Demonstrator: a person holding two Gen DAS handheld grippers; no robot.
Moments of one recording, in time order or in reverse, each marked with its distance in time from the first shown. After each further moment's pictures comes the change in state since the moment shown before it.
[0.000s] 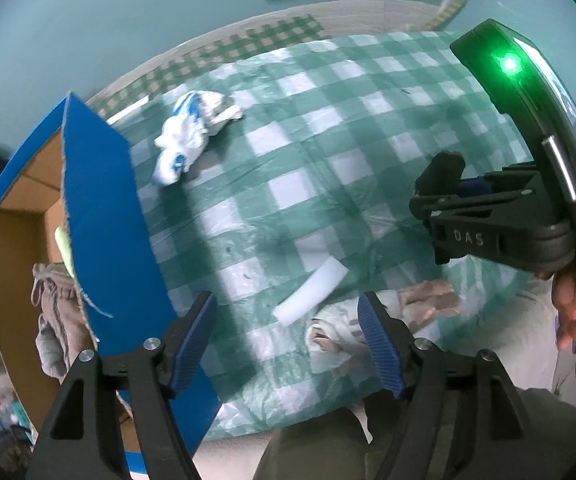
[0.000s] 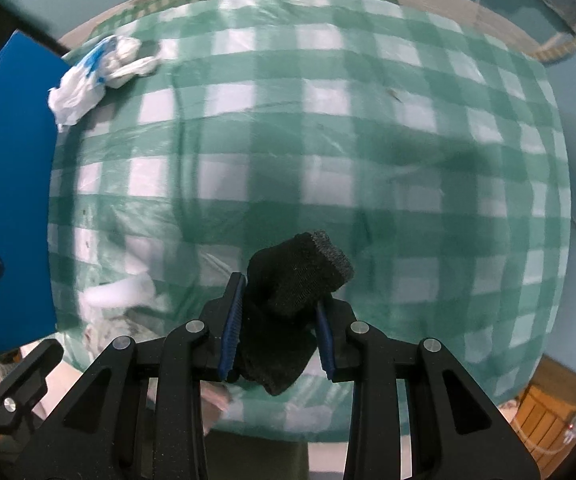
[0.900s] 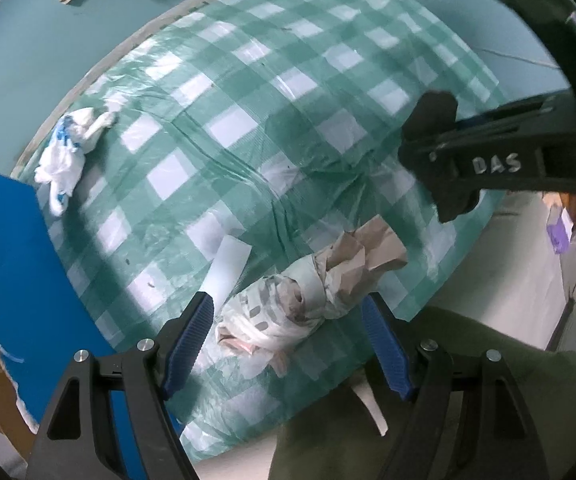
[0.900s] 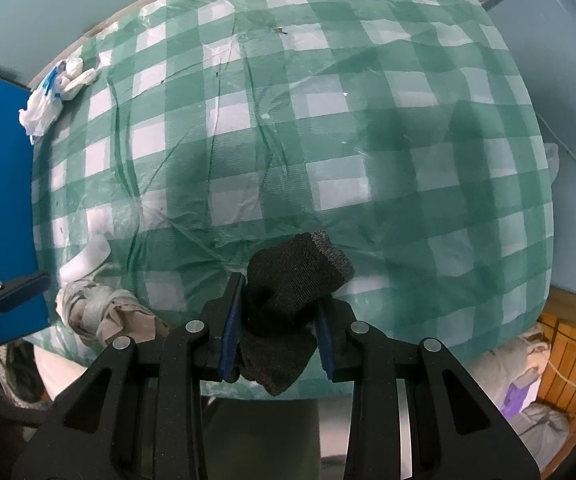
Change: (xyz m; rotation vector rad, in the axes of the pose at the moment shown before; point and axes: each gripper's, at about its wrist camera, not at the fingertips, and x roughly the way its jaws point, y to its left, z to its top) left arm 0.039 -0.061 -0.011 0.304 0.066 -0.096; right arm 0.006 -0.049 -0.053 0.195 -0.005 0.017
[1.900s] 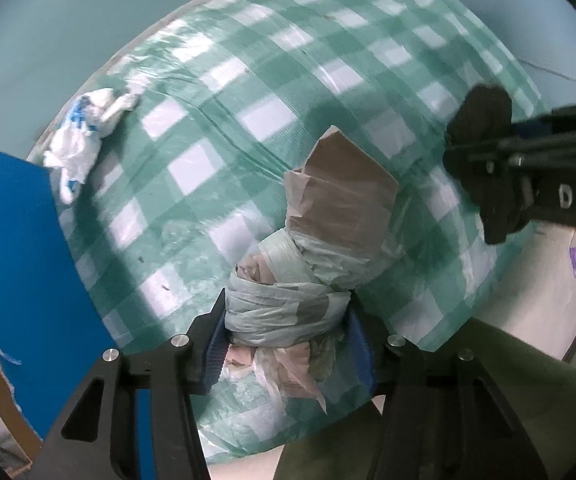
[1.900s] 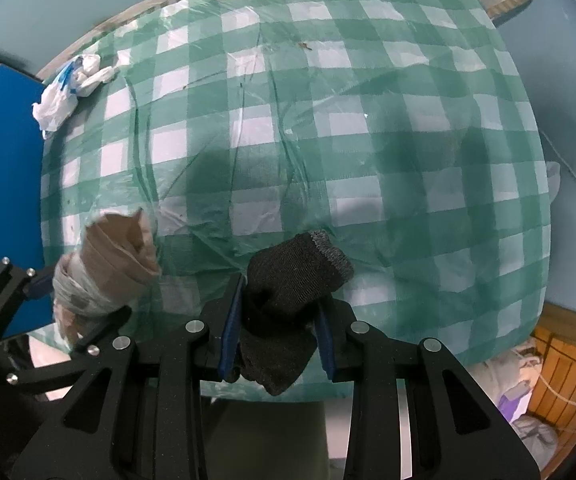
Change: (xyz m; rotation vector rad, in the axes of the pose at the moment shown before) left arm 0.020 0.008 0.014 -0.098 0.012 0.081; right arm -0.025 0.022 0.016 -0.053 -0.010 -0.005
